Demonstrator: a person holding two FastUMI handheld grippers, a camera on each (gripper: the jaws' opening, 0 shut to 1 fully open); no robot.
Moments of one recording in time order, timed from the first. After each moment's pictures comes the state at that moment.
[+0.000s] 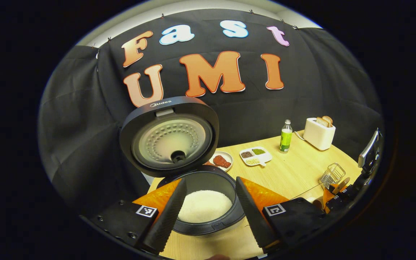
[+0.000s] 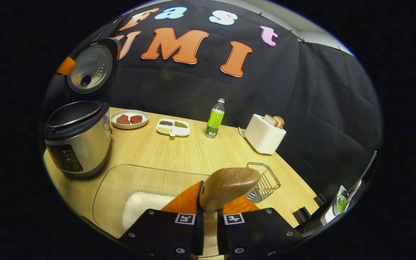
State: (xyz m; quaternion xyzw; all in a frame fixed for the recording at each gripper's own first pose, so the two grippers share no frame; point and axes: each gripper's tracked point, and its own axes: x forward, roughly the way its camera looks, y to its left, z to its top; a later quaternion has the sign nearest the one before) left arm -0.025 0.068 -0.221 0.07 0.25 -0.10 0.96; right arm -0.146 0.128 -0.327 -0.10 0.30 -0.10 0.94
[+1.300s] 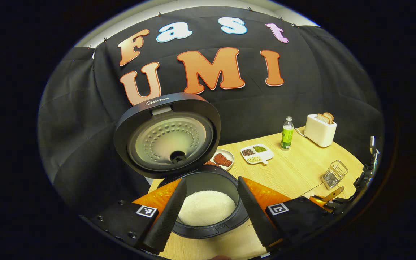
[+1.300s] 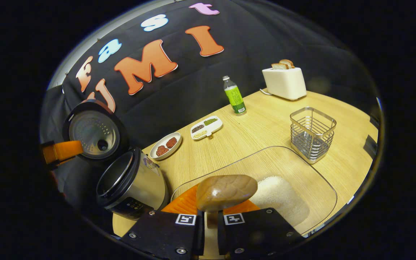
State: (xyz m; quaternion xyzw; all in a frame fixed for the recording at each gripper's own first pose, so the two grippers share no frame) left arm -0.013 0.071 -0.224 0.07 0.25 -0.11 0.96; right arm -0.142 0.202 -0.352 0.27 0.35 -0.05 0.90
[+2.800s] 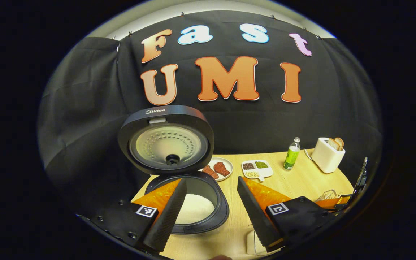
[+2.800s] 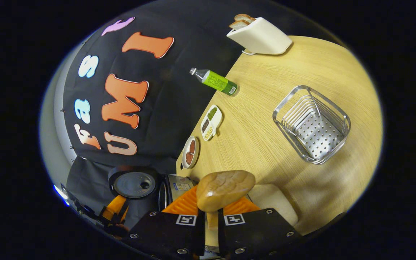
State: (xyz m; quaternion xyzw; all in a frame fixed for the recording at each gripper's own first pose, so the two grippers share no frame) left arm -0.017 0.031 -0.191 0.00 0.23 0.00 0.97; right arm -0.097 0.120 -0.326 0.51 0.42 0.06 0.75
